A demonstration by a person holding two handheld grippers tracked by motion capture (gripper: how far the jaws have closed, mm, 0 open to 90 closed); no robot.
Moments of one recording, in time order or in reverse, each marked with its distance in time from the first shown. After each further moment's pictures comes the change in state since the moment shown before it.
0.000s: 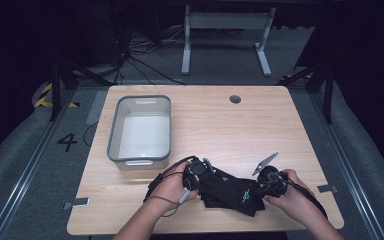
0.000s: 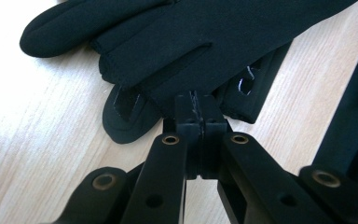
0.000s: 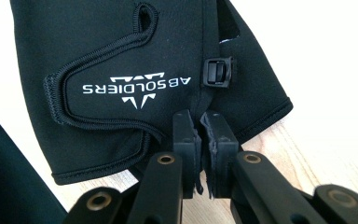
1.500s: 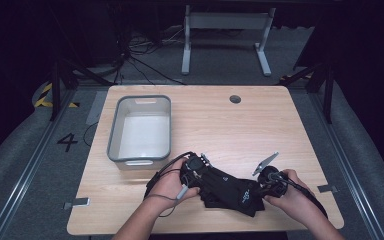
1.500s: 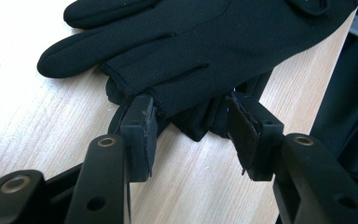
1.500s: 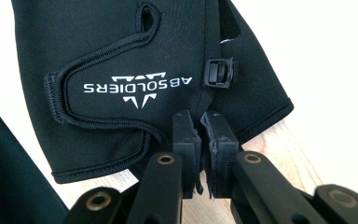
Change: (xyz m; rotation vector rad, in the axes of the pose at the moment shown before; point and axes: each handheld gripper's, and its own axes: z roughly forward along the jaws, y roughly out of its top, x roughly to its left) left arm 0.007 -0.001 -0.011 -0.109 -0.069 -0.051; right arm 0.000 -0.001 0.000 -0.003 0.013 0.001
